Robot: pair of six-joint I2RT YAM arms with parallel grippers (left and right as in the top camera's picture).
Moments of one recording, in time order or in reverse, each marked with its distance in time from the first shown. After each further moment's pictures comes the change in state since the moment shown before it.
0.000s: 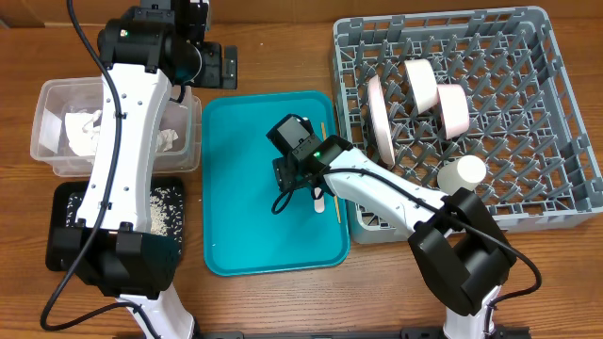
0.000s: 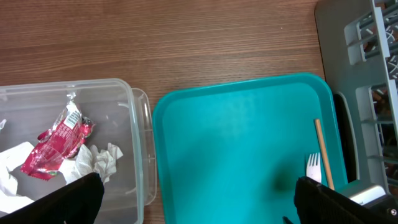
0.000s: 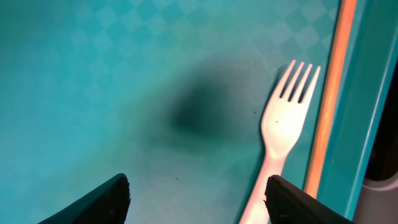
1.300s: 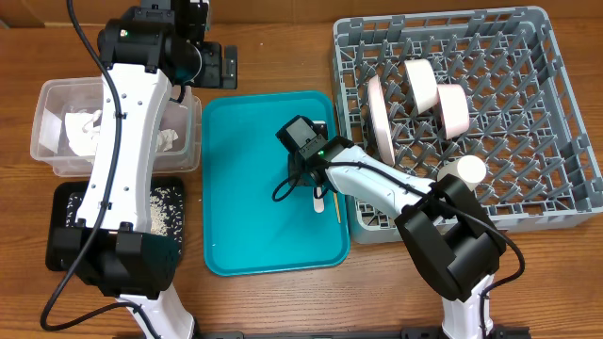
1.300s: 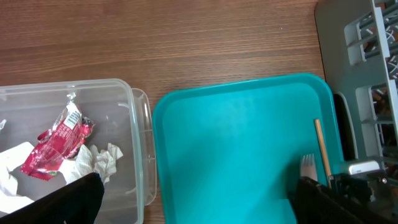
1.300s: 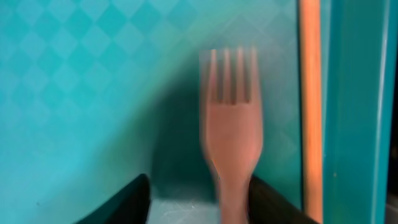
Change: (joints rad) left arm 0.000 0.000 0.000 0.000 0.000 0.000; right arm -0.046 0.074 -0.042 0.088 0.003 0.183
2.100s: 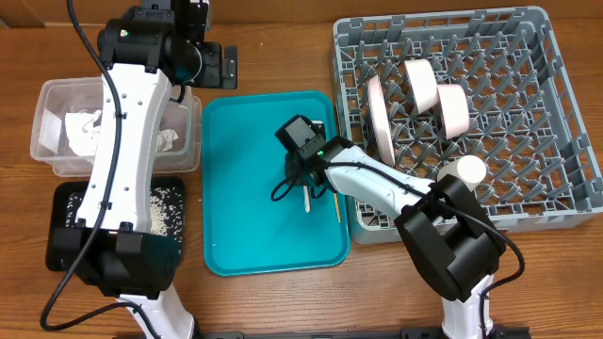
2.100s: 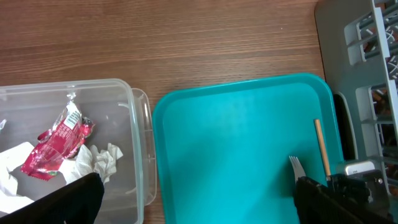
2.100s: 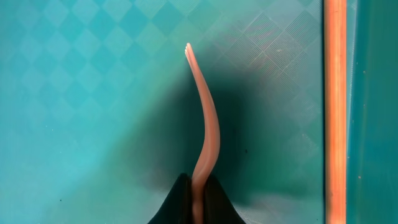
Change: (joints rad) left arm 0.000 0.000 0.000 0.000 0.000 0.000; right arm 0.002 0.001 0.002 0.018 -0.029 0.006
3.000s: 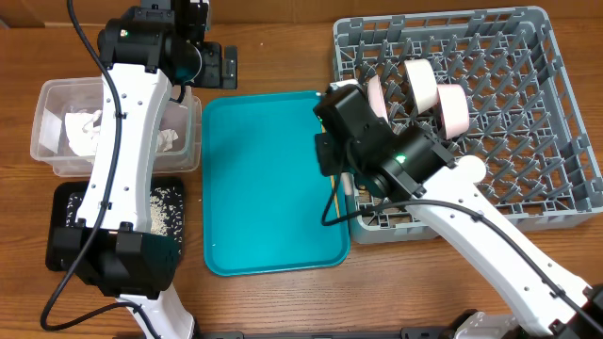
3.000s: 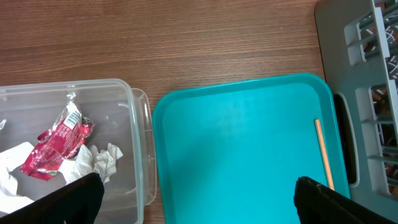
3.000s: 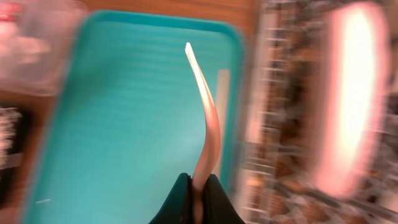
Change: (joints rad) left arm 0.000 0.000 0.000 0.000 0.000 0.000; right arm -0.006 -0.507 0.158 -0.463 0.169 -0.246
